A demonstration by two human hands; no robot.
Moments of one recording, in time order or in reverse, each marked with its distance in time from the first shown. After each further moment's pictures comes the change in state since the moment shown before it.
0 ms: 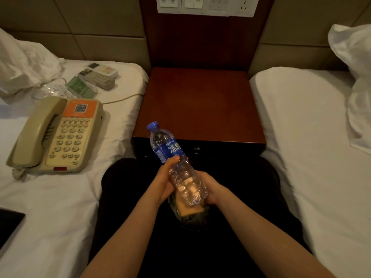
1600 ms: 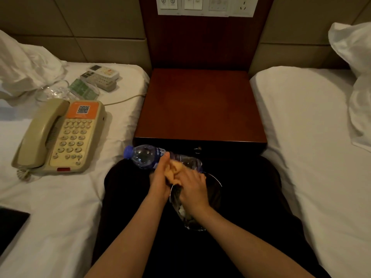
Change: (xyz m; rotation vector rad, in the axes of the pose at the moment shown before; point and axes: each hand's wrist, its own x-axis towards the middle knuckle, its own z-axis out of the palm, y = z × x) left_hand -0.001 -0.002 -0.003 -0.070 0.284 0.211; right_hand 0.002 0.048 0.034 -1.308 0.709 -1.284
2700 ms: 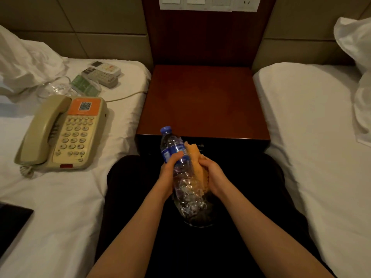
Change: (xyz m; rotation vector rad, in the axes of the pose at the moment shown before) left_hand 0.002 0.000 0.003 0.204 -0.144 -0.156; right_hand 0.048 0.032 -0.035 1.350 -0.388 1.080
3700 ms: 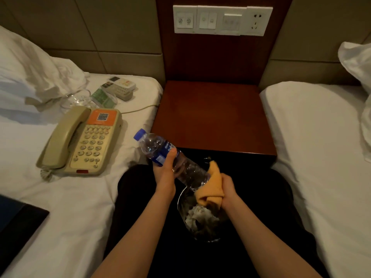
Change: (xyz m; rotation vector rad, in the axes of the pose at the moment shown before) left_hand -0.016 0.034 0.007 -0.180 0.320 0.310; right_hand 0.000 0.000 -0.008 0.181 0.208 0.198
